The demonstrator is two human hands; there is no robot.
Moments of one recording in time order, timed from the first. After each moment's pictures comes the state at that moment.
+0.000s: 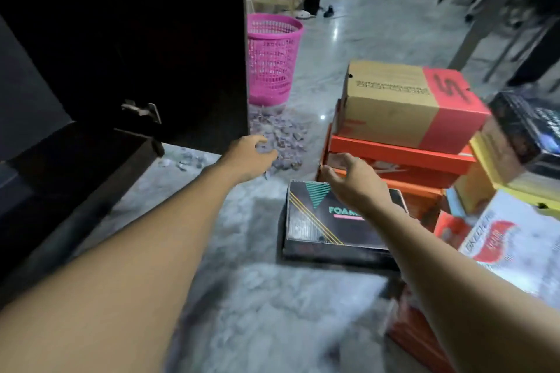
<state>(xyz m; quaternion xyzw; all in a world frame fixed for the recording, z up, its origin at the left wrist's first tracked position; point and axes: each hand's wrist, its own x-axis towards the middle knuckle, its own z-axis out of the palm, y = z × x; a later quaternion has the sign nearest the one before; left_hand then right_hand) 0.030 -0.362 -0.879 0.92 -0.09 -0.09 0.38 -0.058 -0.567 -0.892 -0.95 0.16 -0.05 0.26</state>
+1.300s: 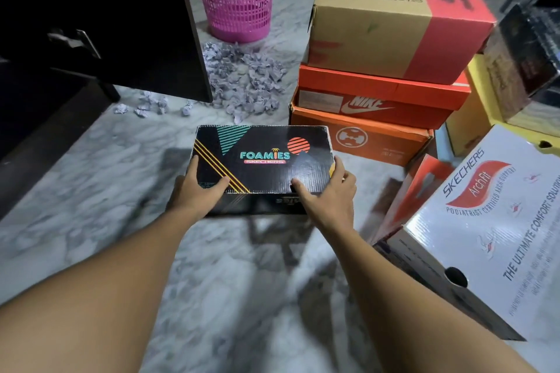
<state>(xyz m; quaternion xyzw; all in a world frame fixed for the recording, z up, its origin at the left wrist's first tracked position) -0.044 -0.362 -1.051 0.91 0.13 -0.12 0.38 -0.113 -0.601 -1.057 -0.89 0.26 -0.08 0.36</state>
